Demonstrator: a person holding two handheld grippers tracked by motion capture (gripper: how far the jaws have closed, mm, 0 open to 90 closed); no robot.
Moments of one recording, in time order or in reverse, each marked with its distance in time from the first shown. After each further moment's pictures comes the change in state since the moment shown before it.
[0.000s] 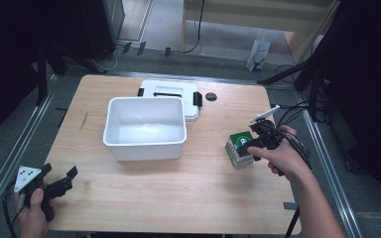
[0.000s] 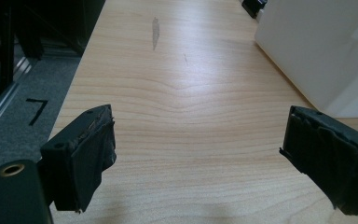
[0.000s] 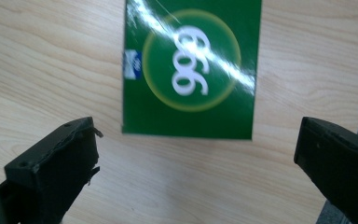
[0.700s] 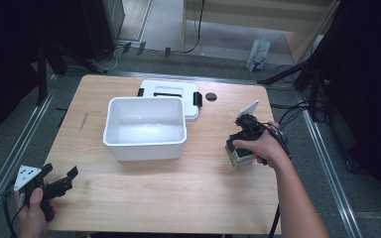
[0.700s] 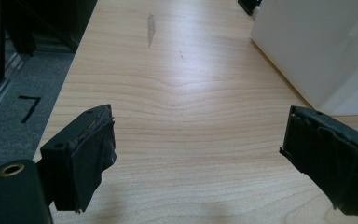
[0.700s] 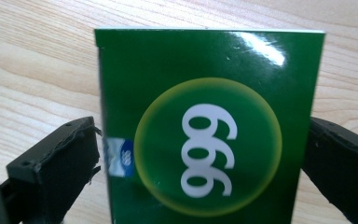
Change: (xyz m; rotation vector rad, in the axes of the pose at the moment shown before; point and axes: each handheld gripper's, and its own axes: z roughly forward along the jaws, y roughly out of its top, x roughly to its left) left arm 0.001 0.000 0.002 0.011 -0.020 -0.012; right arm 0.008 0.041 0.049 0.147 -0.050 0.017
